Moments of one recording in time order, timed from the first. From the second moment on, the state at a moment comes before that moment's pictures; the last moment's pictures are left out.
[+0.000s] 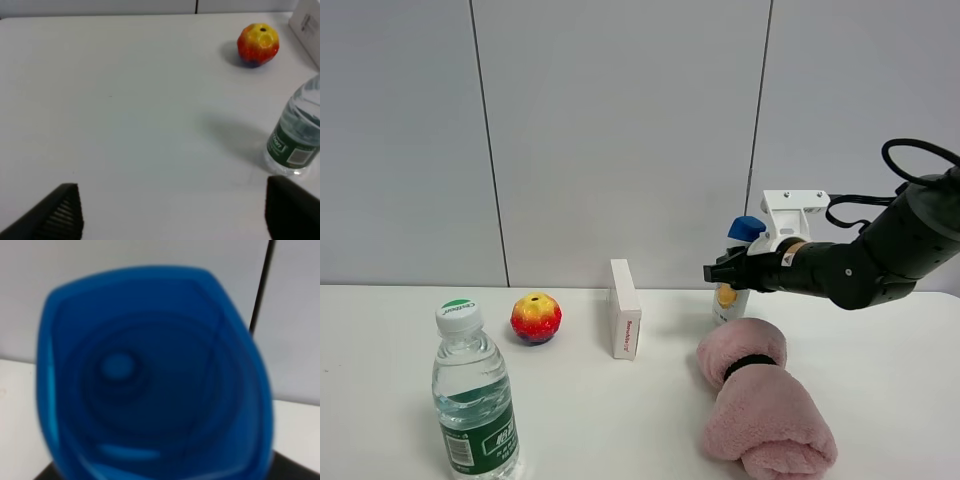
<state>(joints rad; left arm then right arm) 0.03 -0.01 -0.51 -0.06 1.05 0.04 0.28 2.14 -1.06 -0.08 -0.67 0.09</state>
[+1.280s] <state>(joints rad) 0.03 -0.01 -0.51 -0.06 1.05 0.04 0.33 1.80 -1.06 -0.07 -0.39 -0.08</state>
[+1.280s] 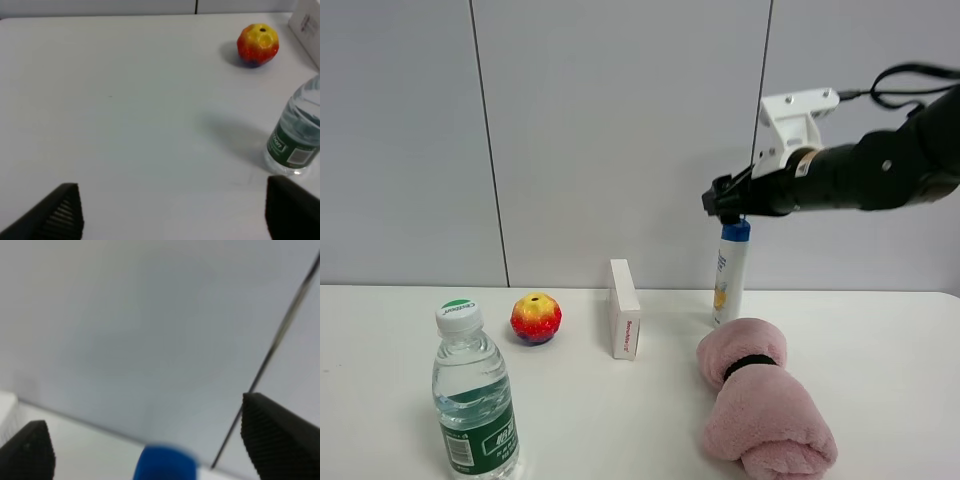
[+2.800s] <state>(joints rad) 0.03 -0.01 -0.51 -0.06 1.05 0.04 0.06 0.37 -0.64 -0.01 1.03 -0.02</state>
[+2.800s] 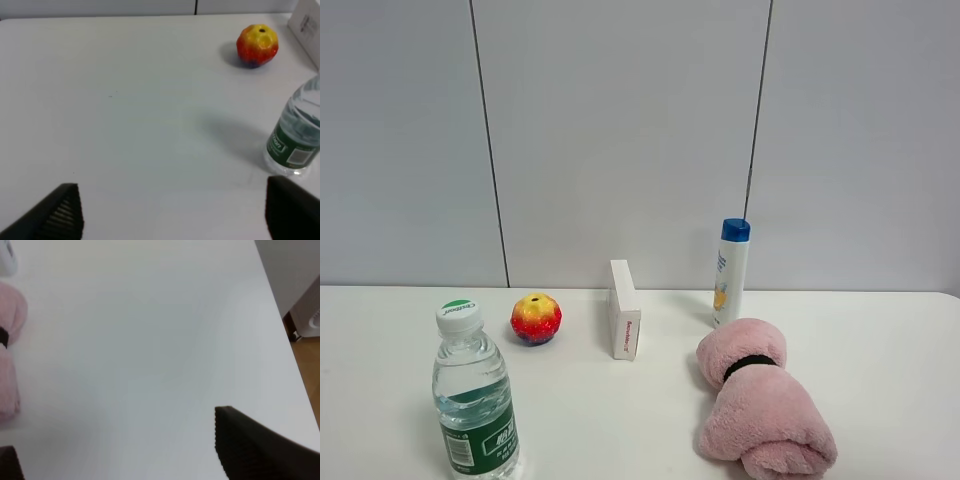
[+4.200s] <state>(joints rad) 0.03 -0.01 -0.51 -0.06 1.05 0.04 -0.01 0.00 -0.48 0.00 1.06 0.02</state>
